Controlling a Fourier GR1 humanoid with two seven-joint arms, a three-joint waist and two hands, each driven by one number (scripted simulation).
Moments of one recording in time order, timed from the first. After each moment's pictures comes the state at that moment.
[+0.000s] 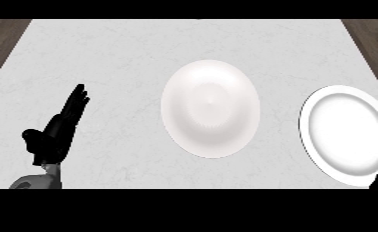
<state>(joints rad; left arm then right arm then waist) -0.04 0.27 0.03 -1.34 0.07 -0.01 -0.13 0.53 -0.45 -0.11 -2.02 0.70 -0.10 0.05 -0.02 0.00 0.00</state>
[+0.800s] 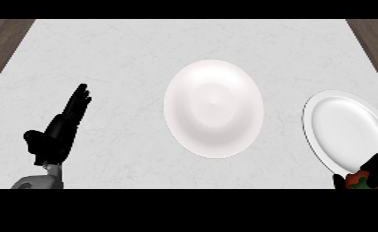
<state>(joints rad) -0.04 0.25 0.03 -1.36 0.05 -0.03 -0.12 0.37 -0.34 -0.02 -2.33 0.74 -0.04 0.26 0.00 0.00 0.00</state>
